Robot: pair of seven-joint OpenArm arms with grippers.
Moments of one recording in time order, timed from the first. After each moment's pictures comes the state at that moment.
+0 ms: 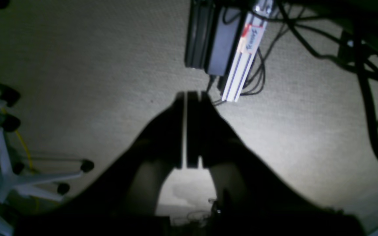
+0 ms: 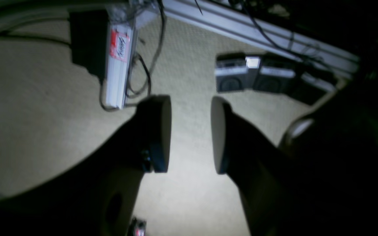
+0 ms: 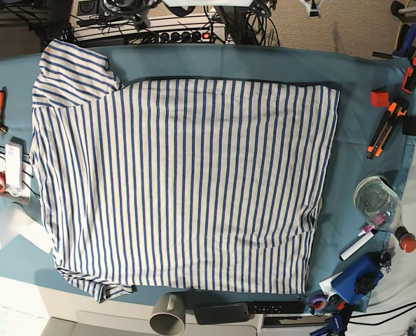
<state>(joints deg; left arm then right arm) 21.8 -4.7 -2.0 32.4 -9.0 -3.6 10.2 -20.9 15.9 -11.5 38.4 -0.5 15.6 -6.2</state>
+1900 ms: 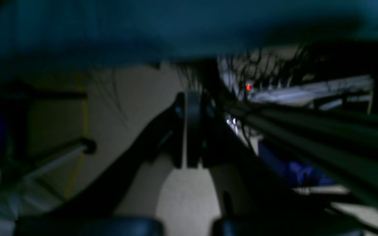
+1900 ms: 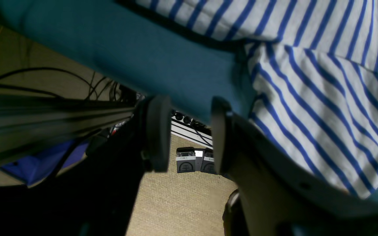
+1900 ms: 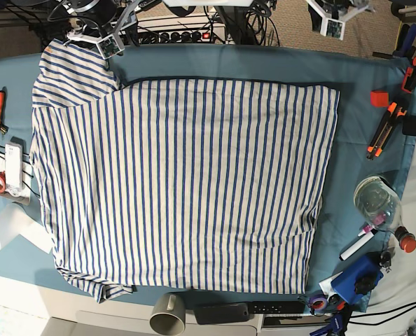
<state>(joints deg) 63.2 -7.1 -2.0 130.2 -2.1 -3.4 28.8 -57.9 21.2 6.8 133.3 6.1 11.2 -36.9</state>
